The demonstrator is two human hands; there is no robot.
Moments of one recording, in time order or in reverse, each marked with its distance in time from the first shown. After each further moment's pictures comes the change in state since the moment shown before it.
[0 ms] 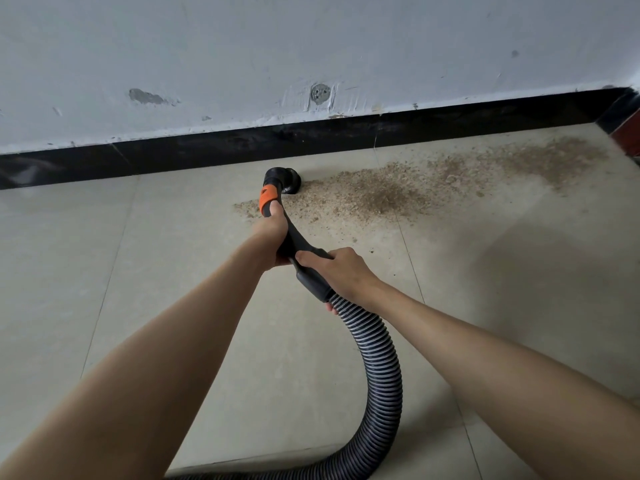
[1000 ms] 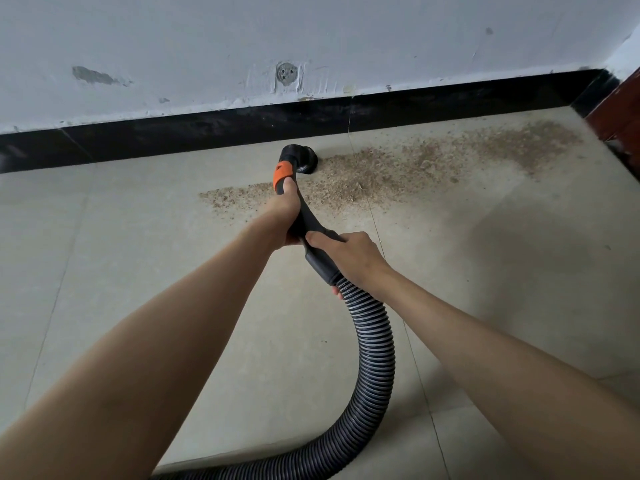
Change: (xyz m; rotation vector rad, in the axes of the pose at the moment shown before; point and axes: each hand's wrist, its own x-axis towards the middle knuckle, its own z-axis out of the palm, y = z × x) left_hand 0.002 0.009 0.071 0.025 -0.080 0.032; right_hand -0.004 0.022 -0.055 0.014 0.129 0.033
